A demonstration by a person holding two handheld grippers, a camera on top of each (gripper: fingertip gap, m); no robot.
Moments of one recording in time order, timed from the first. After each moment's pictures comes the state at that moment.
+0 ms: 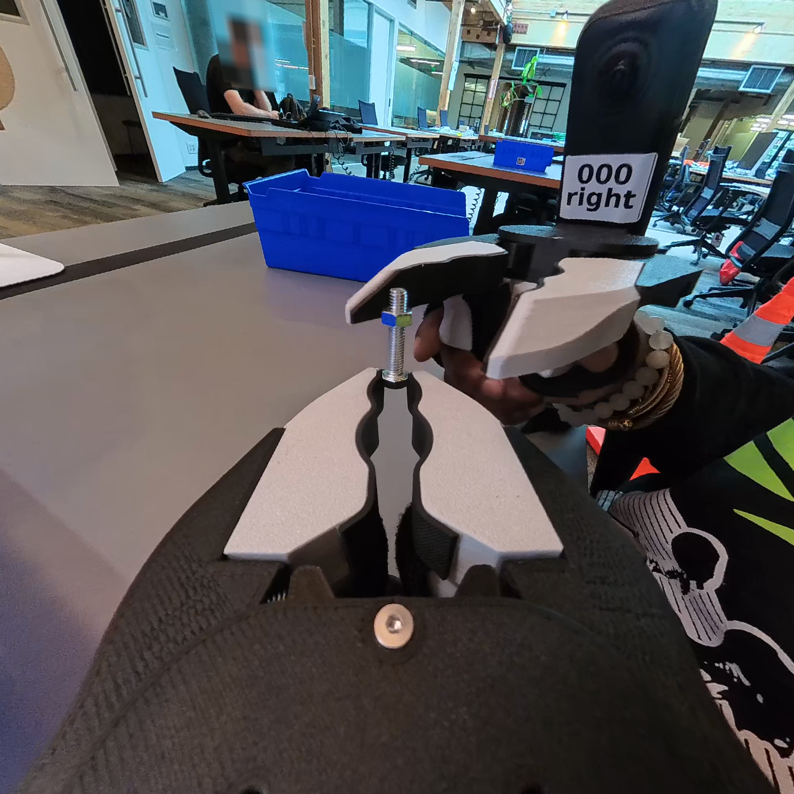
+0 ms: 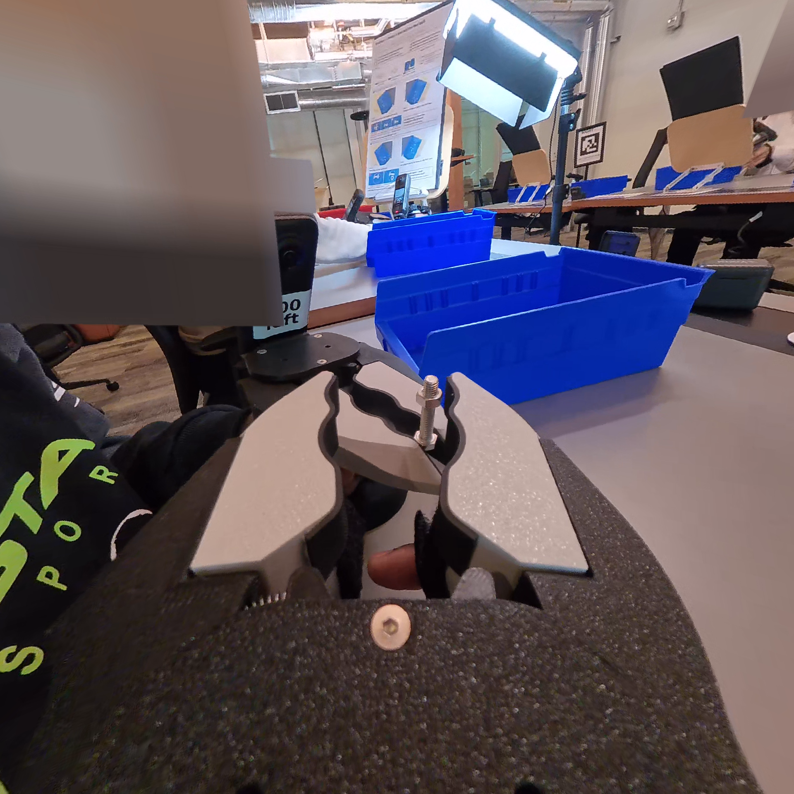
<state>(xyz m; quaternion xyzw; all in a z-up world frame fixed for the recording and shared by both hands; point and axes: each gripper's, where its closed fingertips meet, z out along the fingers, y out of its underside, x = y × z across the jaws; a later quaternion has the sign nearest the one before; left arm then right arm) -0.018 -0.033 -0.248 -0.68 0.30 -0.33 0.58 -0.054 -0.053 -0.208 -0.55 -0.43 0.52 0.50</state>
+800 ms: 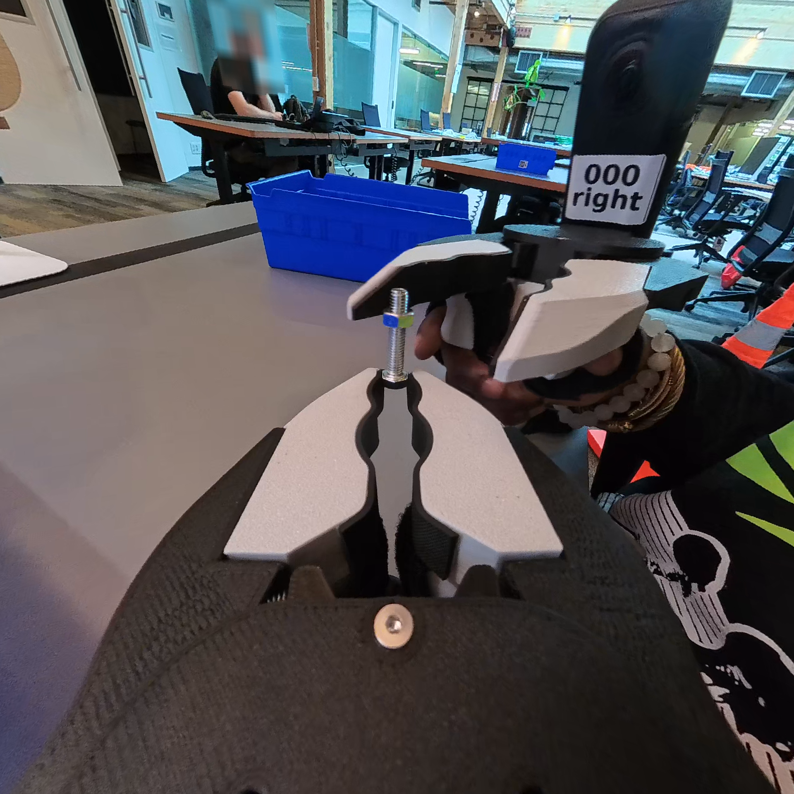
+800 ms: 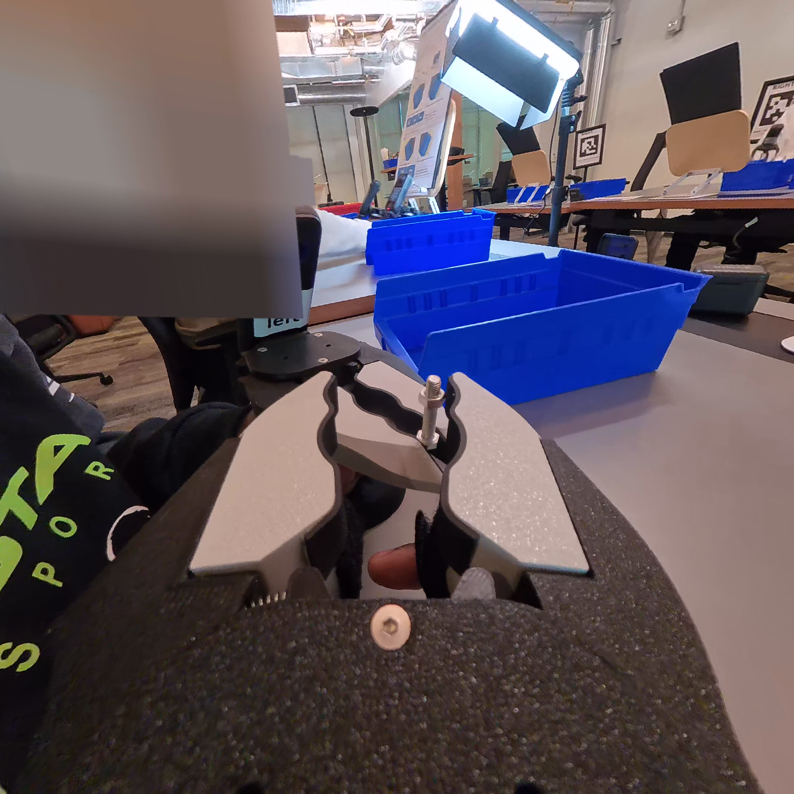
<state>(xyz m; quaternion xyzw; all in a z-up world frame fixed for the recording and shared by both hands) -0.020 -0.032 -0.248 -0.68 0.29 -0.33 0.58 -0.055 -0.054 -0.207 -0.54 -0.44 0.51 0.50</state>
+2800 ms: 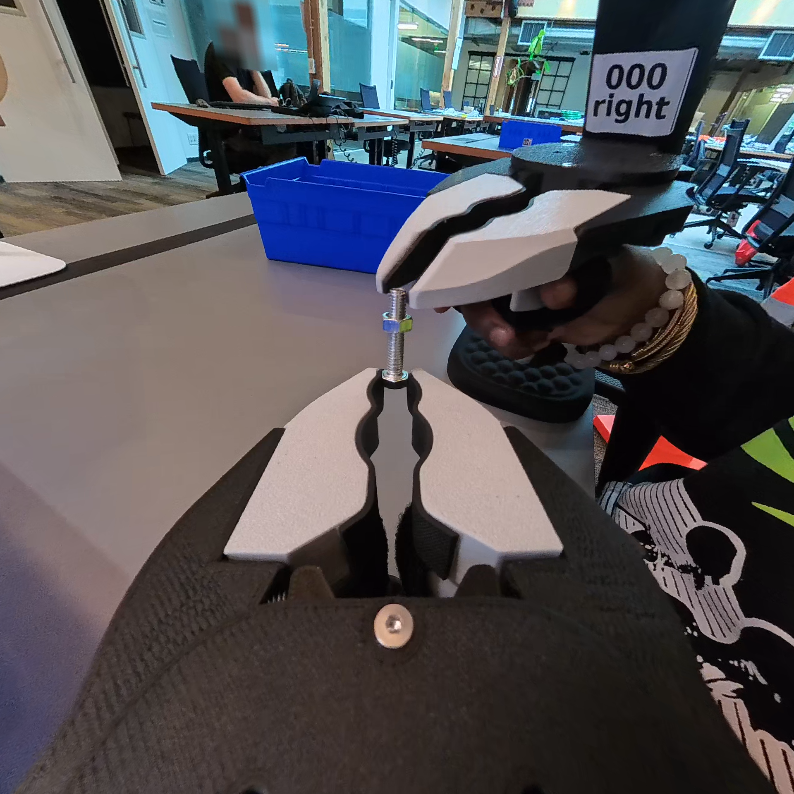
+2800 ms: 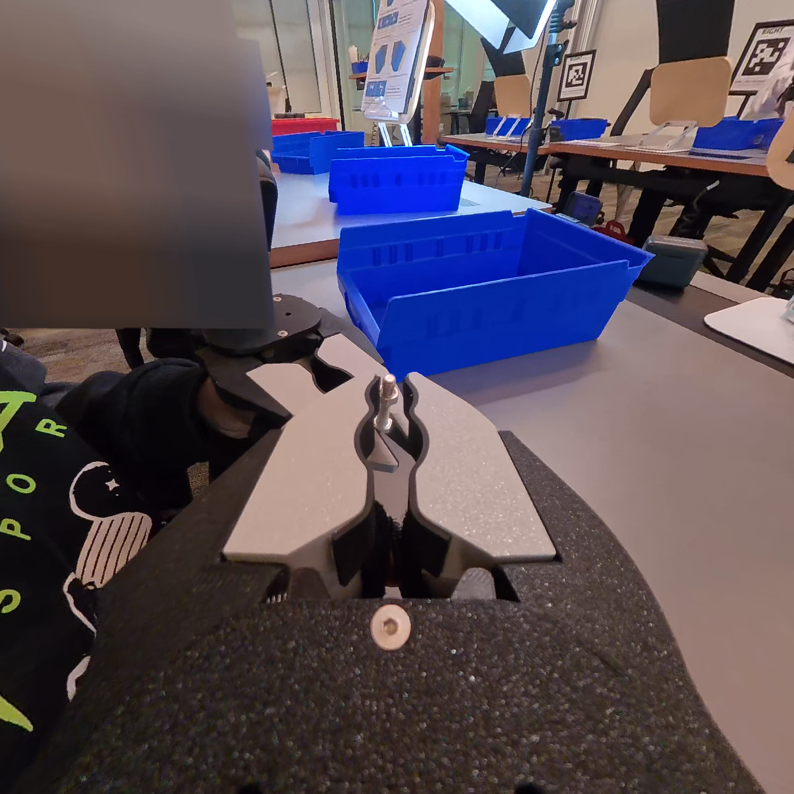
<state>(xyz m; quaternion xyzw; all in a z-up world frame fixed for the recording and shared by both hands) -0.016 -0.034 -0.252 -0.69 0.31 -0.32 0.57 -0.036 -0.037 -0.208 -0.58 -0.48 0.43 0.49</state>
